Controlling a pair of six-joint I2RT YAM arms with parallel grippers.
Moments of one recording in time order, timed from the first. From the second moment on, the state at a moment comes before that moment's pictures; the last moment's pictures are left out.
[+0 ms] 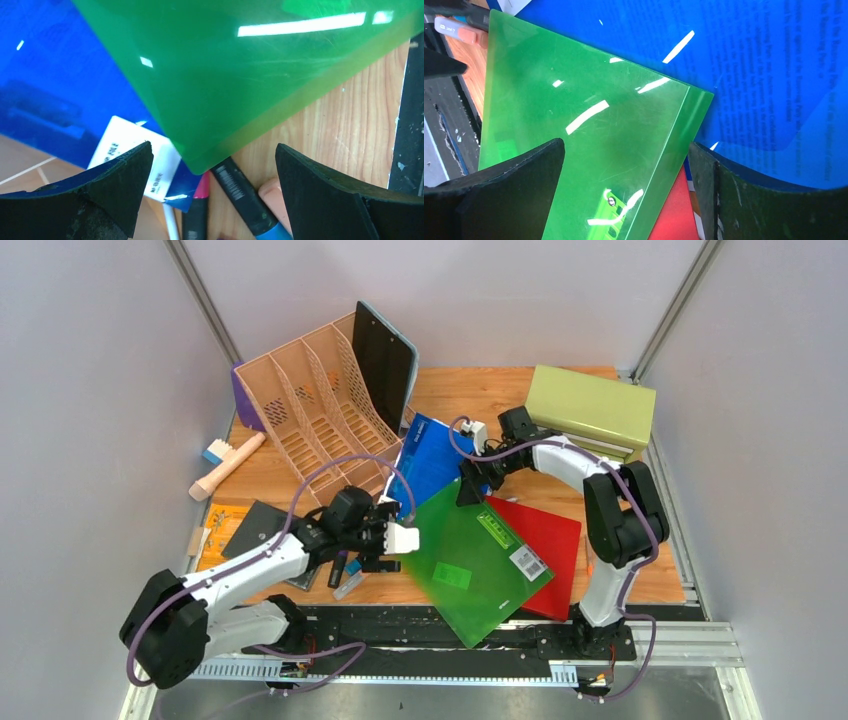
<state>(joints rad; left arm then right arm) -0.68 1.09 0.58 -0.32 0.37 0.80 0.36 1.83 1.22 -0.48 -0.73 -0.33</state>
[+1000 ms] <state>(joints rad) -0.87 1.21 0.37 0.17 0.12 1.07 0.33 1.96 1.40 -0.58 -0.80 -0.36</state>
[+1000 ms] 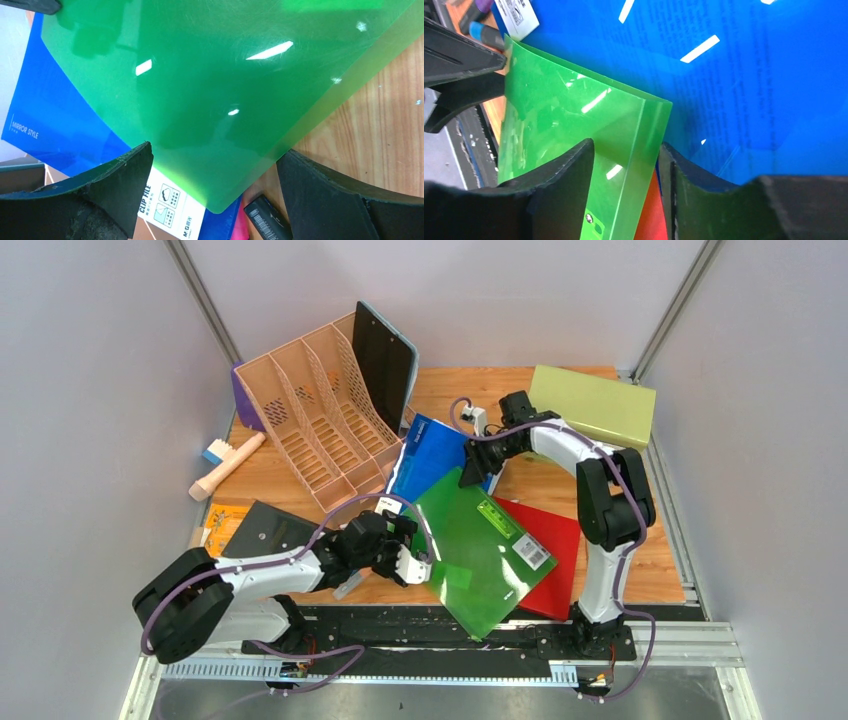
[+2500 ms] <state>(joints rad) -0.81 1.10 0.89 -0.26 0.25 0.73 0.12 1.68 1.58 -0.77 -0.86 -0.34</state>
